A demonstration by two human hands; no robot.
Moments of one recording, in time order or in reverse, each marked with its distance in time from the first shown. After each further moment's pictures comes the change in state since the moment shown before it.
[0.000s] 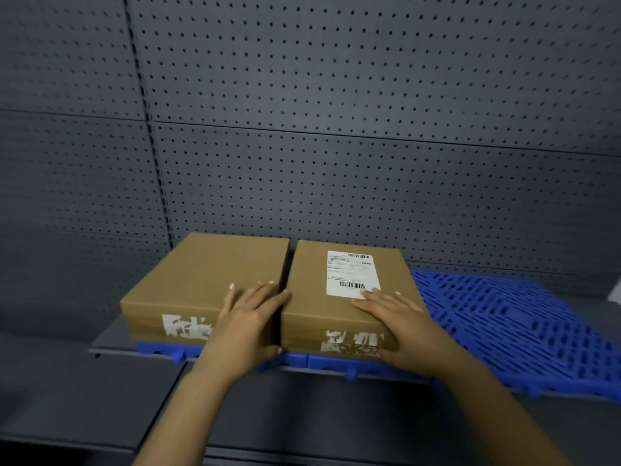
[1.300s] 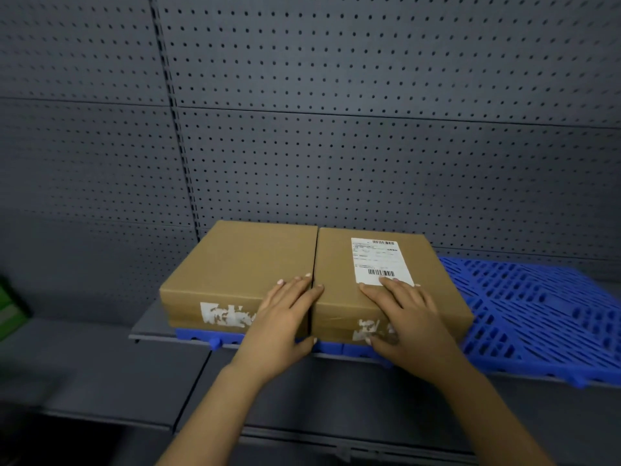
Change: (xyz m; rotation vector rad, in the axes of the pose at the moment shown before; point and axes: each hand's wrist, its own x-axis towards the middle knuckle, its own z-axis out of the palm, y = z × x) left_hand -0.010 -0.013 0.011 -0.137 0.050 0.124; right_hand 0.016 -0.056 0.030 0.036 0.240 0.125
